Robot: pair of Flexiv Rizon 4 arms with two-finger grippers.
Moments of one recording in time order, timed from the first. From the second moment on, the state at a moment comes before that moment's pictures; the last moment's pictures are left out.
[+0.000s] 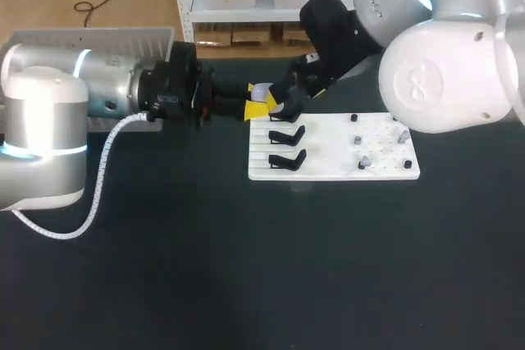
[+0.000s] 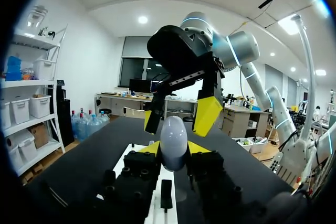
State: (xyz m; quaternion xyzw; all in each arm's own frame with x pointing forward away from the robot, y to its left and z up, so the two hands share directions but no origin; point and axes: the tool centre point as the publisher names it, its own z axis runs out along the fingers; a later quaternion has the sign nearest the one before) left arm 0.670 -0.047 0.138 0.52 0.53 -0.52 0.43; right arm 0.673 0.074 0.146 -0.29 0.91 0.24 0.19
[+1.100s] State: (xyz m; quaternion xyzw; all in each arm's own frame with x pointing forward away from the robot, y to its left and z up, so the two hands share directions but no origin) left arm 0.664 -0.051 0.146 0.55 0.49 -0.50 0.45; right arm 0.690 0.020 0.189 -0.26 0.92 0.18 0.25
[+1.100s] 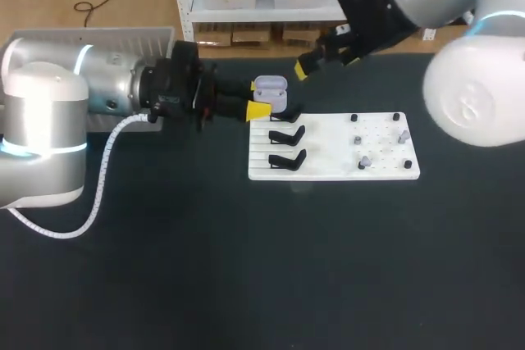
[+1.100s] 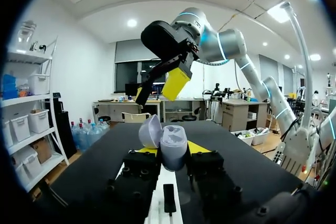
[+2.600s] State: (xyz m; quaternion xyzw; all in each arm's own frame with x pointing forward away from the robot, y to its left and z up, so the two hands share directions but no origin) left arm 0.662 -0.049 0.146 0.54 0.50 -0.50 0.46; right arm 0.679 -0.128 0.053 -0.17 0.98 -0.07 0.08
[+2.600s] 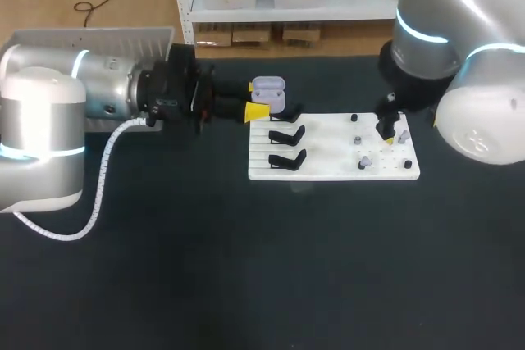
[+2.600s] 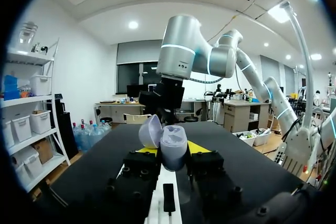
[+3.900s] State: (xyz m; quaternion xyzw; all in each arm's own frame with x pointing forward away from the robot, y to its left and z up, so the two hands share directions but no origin) left arm 0.662 -0.049 0.146 0.54 0.50 -0.50 0.46; right arm 0.697 -0.132 0.022 -0.14 0.98 -0.06 0.11
